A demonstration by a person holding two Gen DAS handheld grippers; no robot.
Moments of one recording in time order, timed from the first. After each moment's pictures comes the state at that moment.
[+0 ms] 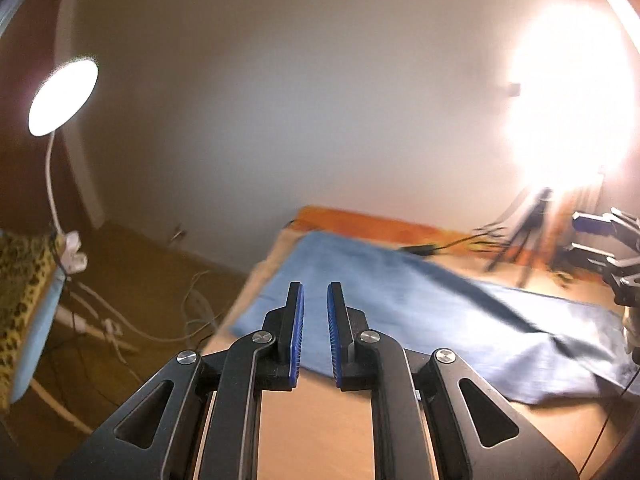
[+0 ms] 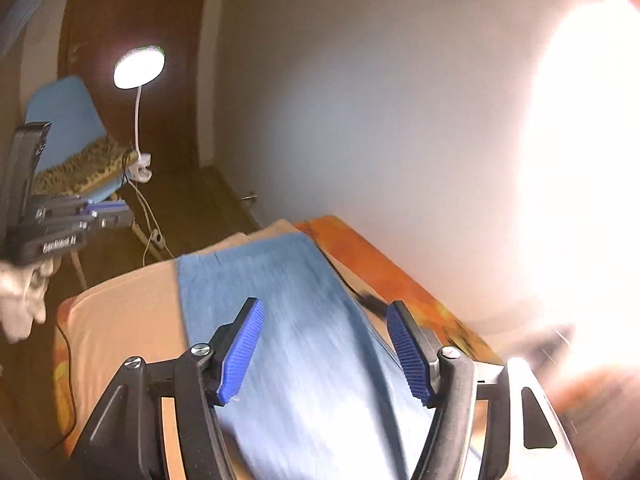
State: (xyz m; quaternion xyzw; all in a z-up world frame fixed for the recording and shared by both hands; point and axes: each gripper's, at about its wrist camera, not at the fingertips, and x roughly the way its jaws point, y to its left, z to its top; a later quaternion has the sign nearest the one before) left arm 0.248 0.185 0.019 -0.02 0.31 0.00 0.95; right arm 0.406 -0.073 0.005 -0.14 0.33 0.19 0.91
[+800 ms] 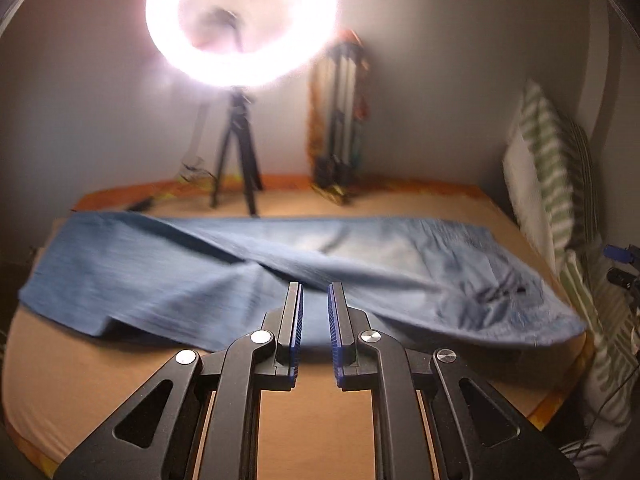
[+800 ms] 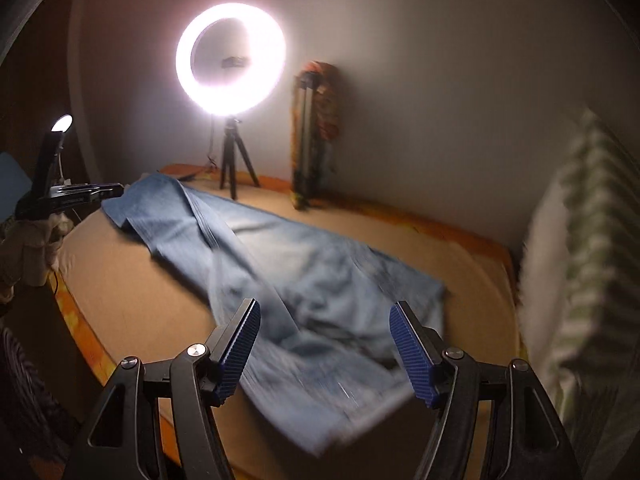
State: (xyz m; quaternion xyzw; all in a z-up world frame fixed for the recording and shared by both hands) left arm 0.157 -0.131 -0.020 0.04 0.37 -0.24 0.90; right arm 0.022 -0.451 0.017 -0.01 0.37 -0.03 0.93
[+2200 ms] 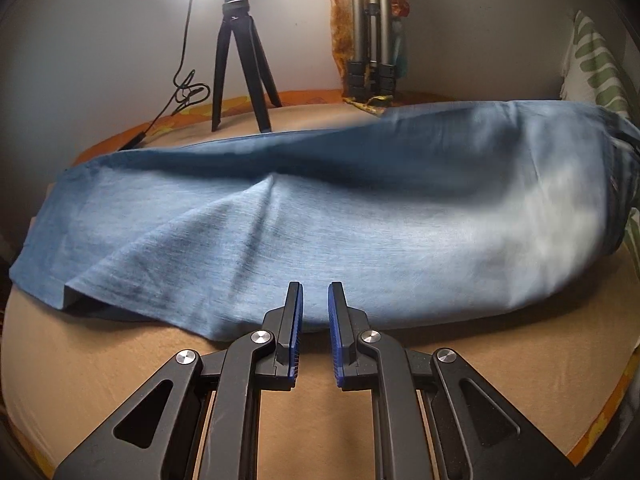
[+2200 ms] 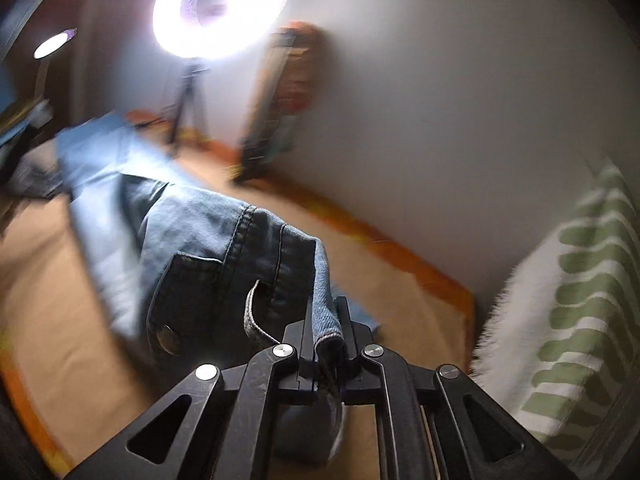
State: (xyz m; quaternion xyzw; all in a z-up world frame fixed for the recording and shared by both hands) left arm 0.205 -0.158 -0.114 0.09 0.44 -0.16 0.88; right arm 0.132 -0.545 -0.032 -0.14 0.38 -0.08 0.91
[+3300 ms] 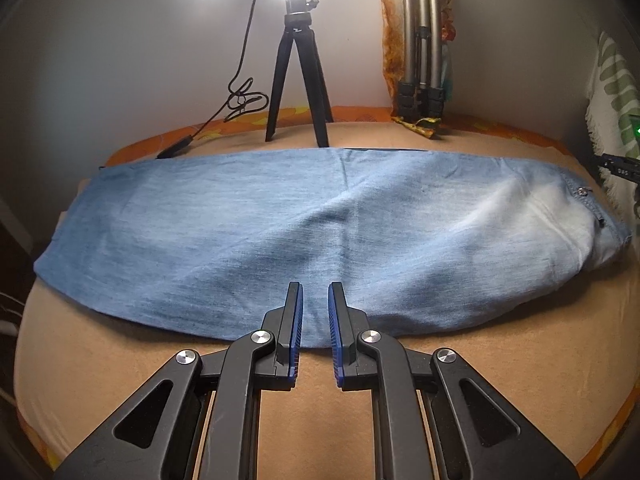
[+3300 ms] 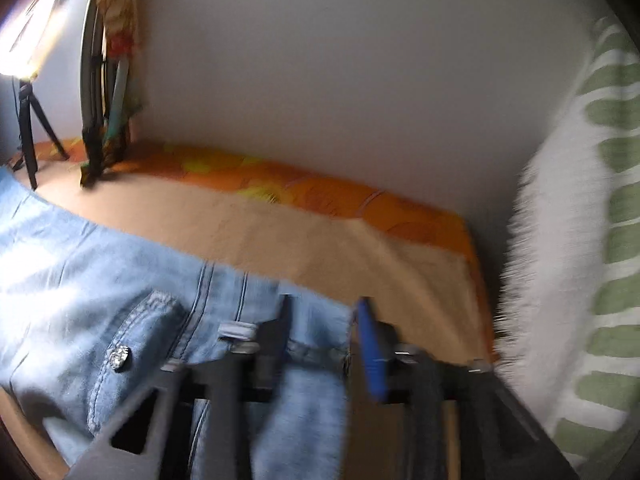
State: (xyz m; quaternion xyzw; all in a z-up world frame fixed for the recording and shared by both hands) left arm 0.211 -0.121 -0.107 0.08 0.42 -0.12 0.89; right arm 0.222 -0.636 -0.099 -0.03 0.43 -0.19 0.88
